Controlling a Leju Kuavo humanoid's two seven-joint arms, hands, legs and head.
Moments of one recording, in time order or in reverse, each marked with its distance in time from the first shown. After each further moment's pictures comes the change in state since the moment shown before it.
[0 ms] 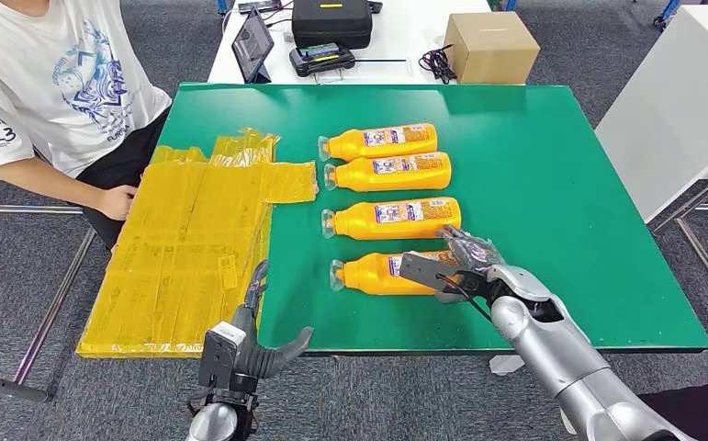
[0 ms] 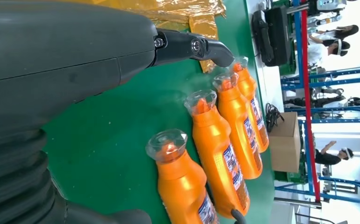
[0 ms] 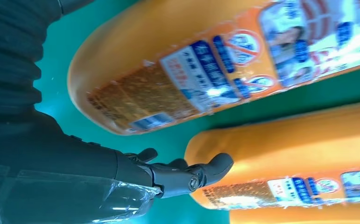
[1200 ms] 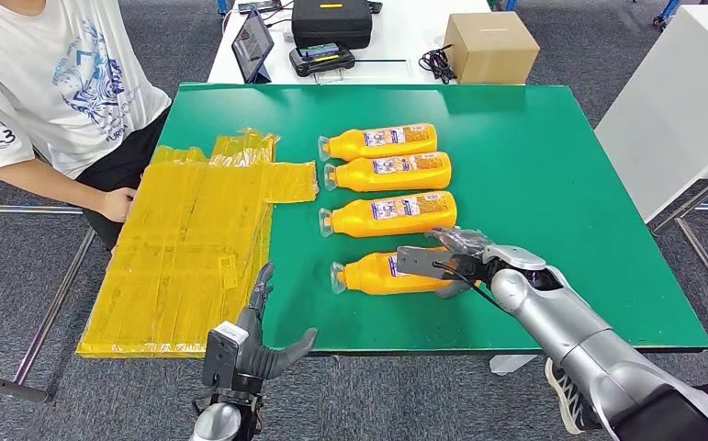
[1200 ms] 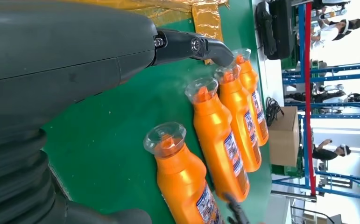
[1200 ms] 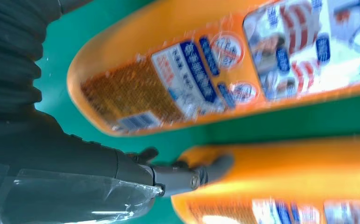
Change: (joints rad) left arm -0.015 -0.003 -0.013 0.040 0.035 -0.012 -0.016; right arm -0.174 -0.042 0.216 0.127 -0.199 0.109 -0.024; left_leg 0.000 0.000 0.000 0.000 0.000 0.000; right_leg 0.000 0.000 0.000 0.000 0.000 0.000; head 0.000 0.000
